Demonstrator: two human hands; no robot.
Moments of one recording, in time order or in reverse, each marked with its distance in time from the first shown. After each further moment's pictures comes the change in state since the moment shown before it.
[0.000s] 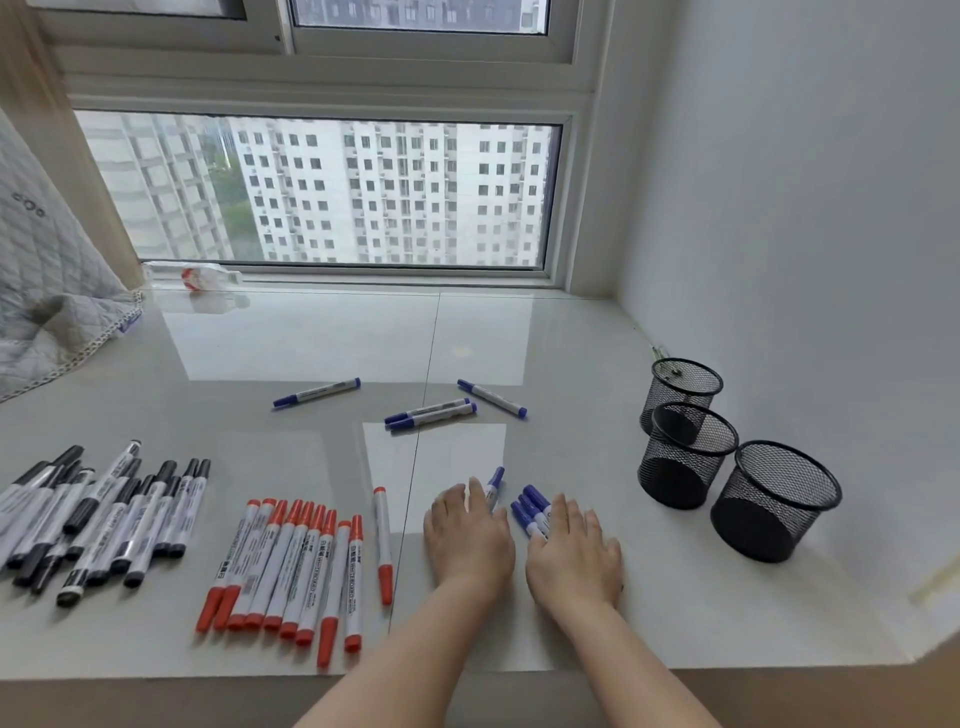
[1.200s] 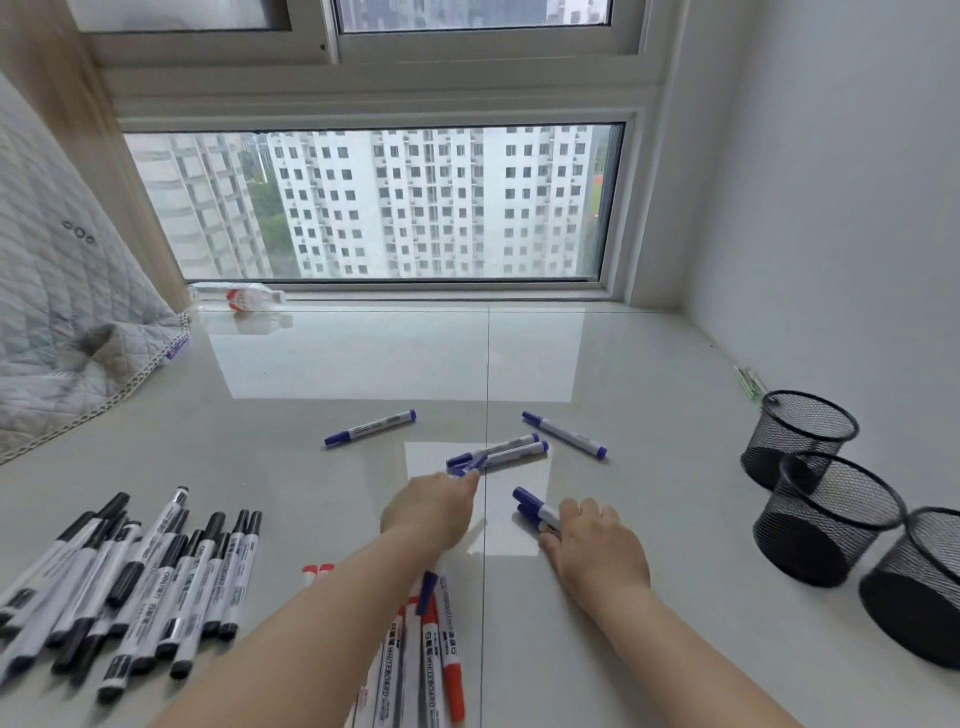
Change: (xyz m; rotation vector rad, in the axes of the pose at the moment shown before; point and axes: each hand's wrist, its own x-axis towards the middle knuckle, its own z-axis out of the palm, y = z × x) left_hand 0.114 -0.093 -0.086 0.414 -0.151 0.195; right_hand 0.081 -0.076 0.008 -0.241 0.024 -0.288
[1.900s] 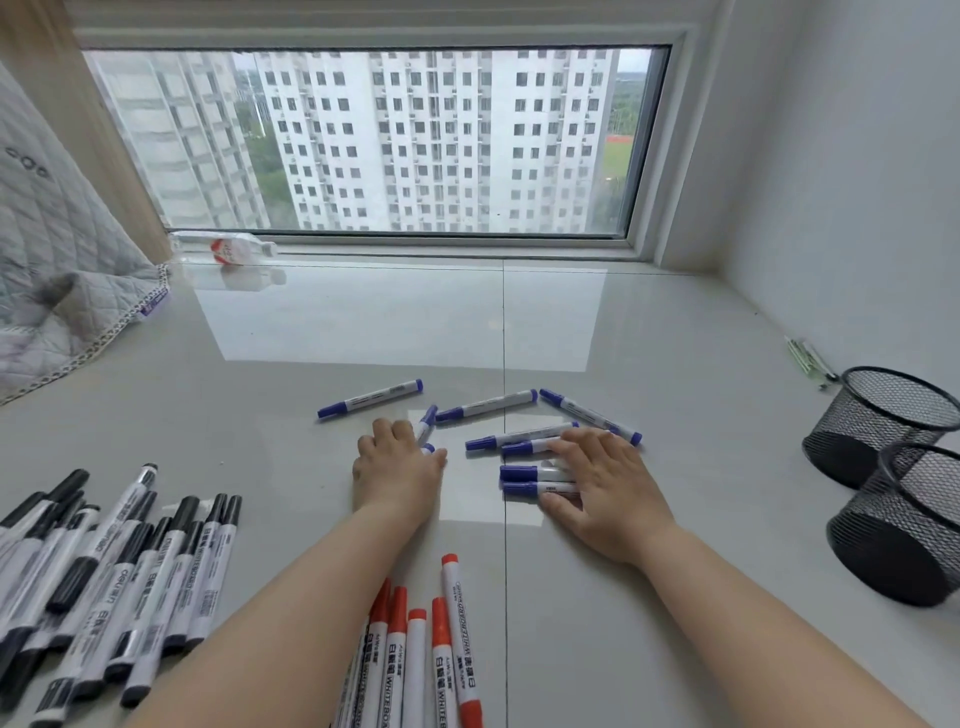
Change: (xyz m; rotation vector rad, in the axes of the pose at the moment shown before) left_hand 0.046 -0.043 0.039 -0.260 0.190 -0.363; right_hand 0.058 0.014 0.009 0.137 0.199 -0.363
